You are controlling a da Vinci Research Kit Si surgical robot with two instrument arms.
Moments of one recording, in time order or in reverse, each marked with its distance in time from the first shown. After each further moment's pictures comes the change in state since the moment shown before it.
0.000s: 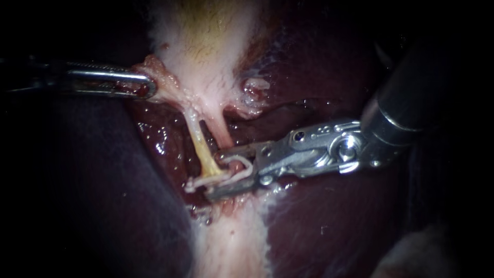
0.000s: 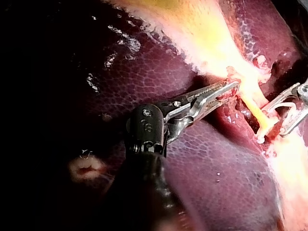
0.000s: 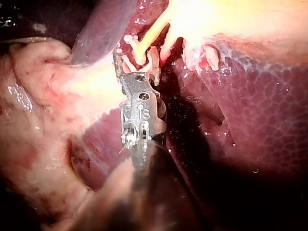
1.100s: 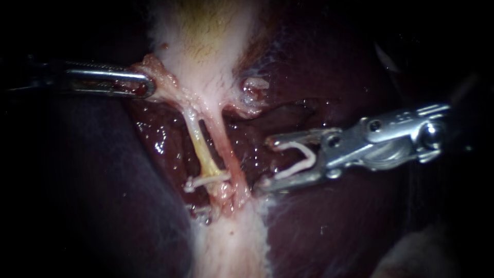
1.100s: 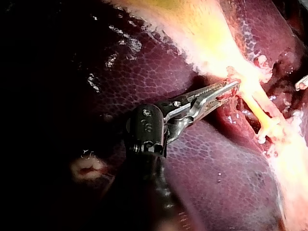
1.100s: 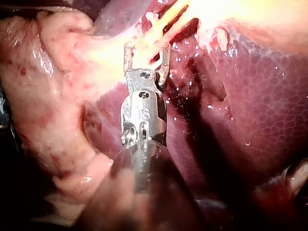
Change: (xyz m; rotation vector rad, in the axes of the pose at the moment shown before) right arm 0.004 -0.004 -0.009 -0.024 0.015 -0.073; left arm 0.000 0.000 0.000 -0.003 -0.001 0.000
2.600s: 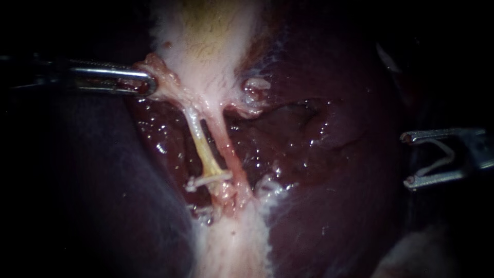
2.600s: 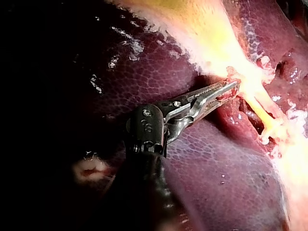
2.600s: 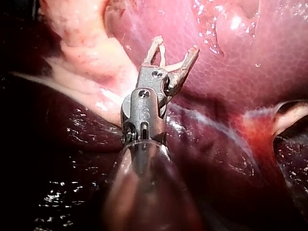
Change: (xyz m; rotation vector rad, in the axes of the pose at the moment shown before) right arm -0.014 0.000 -0.021 -0.090 -0.039 -0.282; left arm 0.000 -0.001 0.000 -0.005 -0.004 -0.001
